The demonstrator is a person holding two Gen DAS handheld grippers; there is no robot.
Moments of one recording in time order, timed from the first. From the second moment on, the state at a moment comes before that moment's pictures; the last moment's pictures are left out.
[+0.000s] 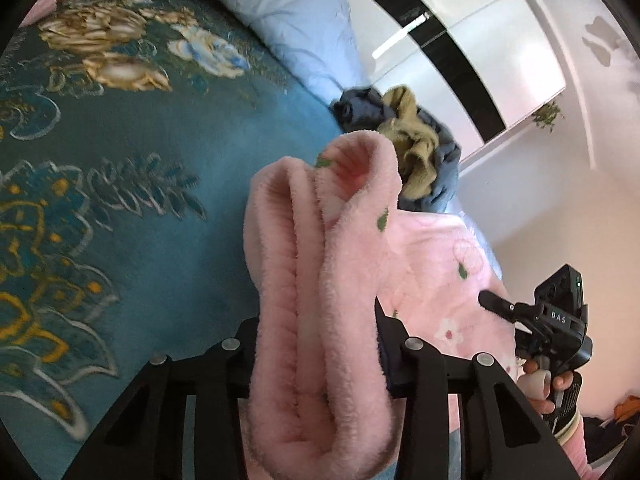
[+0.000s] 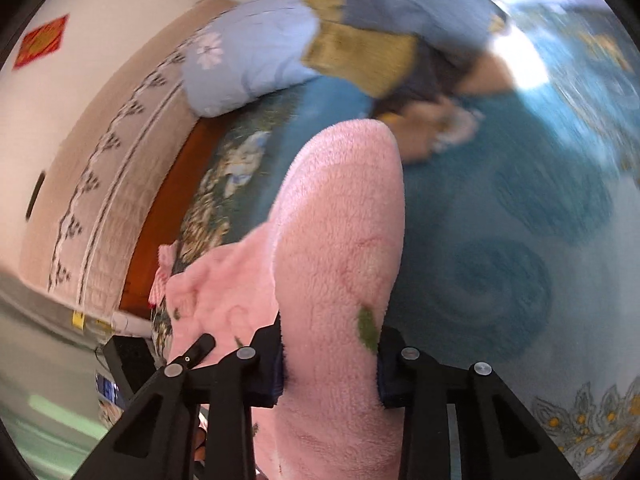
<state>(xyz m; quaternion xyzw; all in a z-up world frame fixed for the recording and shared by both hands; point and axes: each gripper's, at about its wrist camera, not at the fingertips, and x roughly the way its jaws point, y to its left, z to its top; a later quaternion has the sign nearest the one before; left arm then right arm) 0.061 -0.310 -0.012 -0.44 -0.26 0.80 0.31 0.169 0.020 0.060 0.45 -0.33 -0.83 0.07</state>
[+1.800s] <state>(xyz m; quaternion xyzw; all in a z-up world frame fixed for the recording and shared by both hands) -0.111 -0.546 -0.030 -0.41 -0.34 0.85 0.05 -0.210 -0.250 0.003 0.53 -0.19 -0.79 0.24</state>
